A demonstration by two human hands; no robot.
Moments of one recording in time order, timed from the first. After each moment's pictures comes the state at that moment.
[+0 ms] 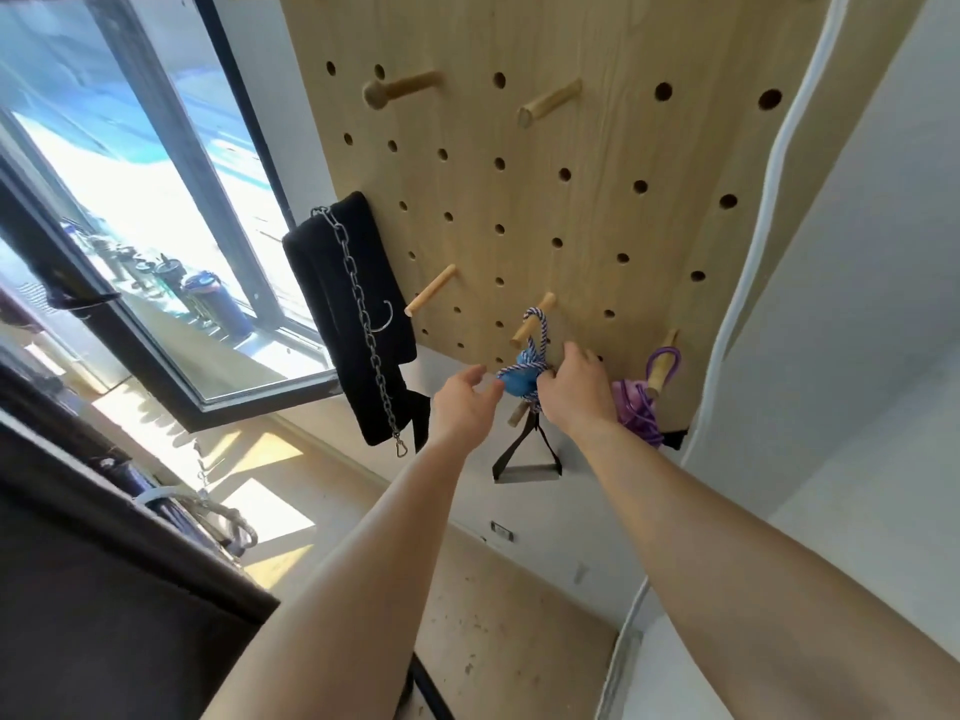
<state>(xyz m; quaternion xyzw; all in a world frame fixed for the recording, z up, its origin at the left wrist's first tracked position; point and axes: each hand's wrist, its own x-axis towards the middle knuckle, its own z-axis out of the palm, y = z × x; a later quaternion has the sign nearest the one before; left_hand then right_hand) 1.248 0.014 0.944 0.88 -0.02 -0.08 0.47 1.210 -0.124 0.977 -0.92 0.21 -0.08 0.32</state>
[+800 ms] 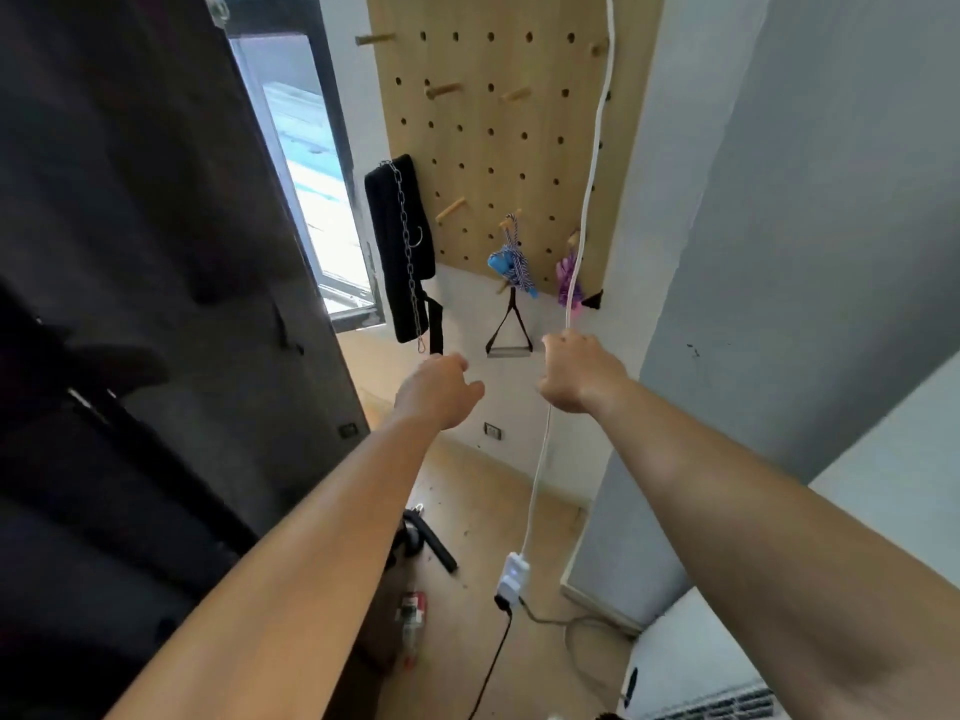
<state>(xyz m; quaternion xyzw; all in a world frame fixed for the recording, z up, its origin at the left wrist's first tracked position) 0.819 0.156 1.031 0.97 -0.12 -0.05 0.22 0.783 -0.032 1.054 -0.99 0.08 0.04 0.08</state>
